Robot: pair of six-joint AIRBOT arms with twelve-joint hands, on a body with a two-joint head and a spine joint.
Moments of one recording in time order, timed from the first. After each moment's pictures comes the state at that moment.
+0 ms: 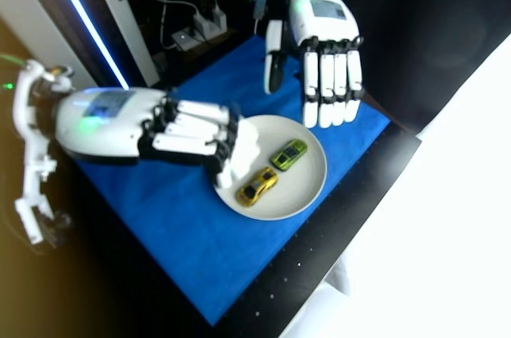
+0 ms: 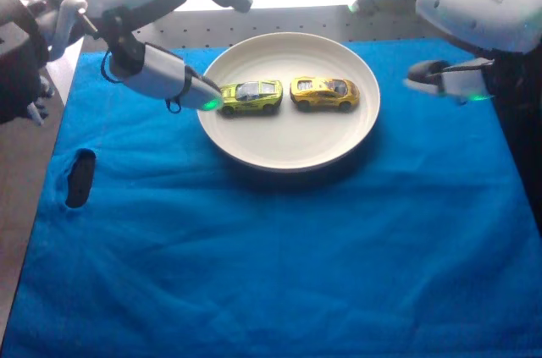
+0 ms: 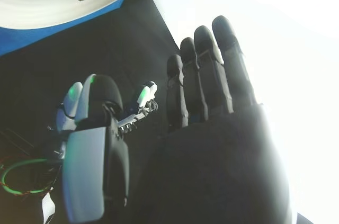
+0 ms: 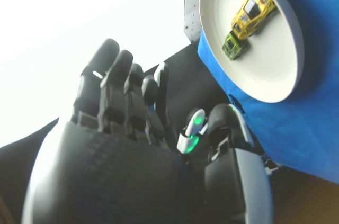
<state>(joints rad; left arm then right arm) 0.49 -1.05 1.22 0.06 -0.43 1.04 -0.56 -1.00 1.10 0.00 0.58 -1.35</state>
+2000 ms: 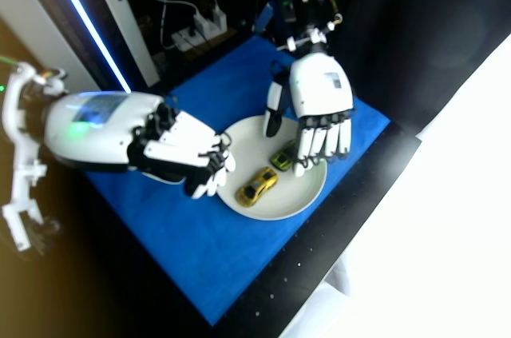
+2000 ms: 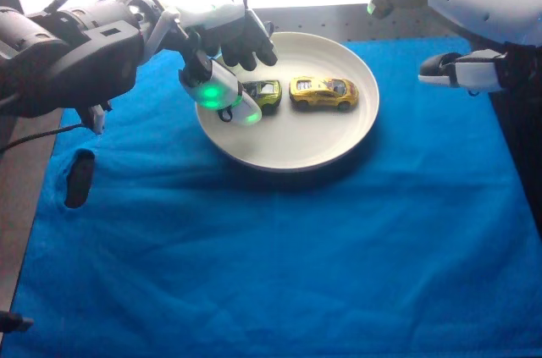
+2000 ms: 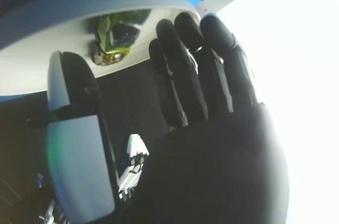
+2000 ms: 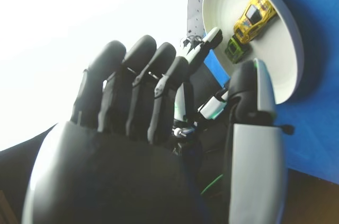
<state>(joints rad) 0.46 -1.33 1.51 -0.02 -0.18 1.07 -0.56 -0.99 1.10 0.00 0.59 -1.34</state>
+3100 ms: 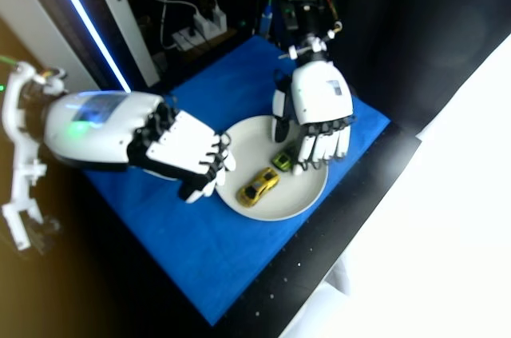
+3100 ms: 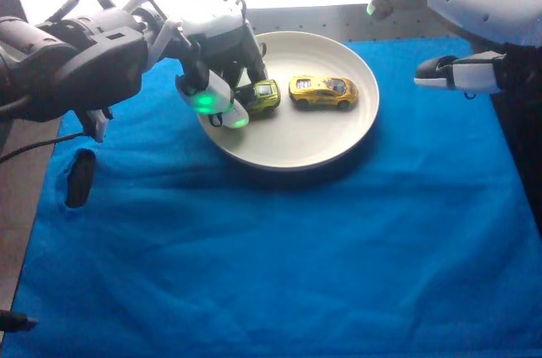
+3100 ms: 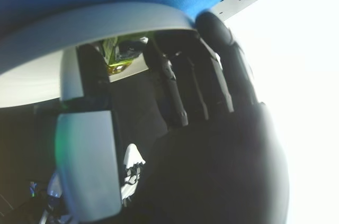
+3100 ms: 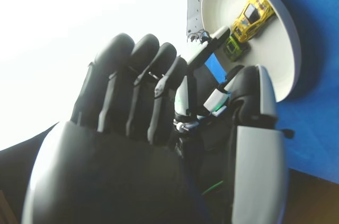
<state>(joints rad) 0.48 -1.36 1.55 -0.10 -0.16 1.13 -0.56 -0.99 1.09 0.00 0.59 -1.34</state>
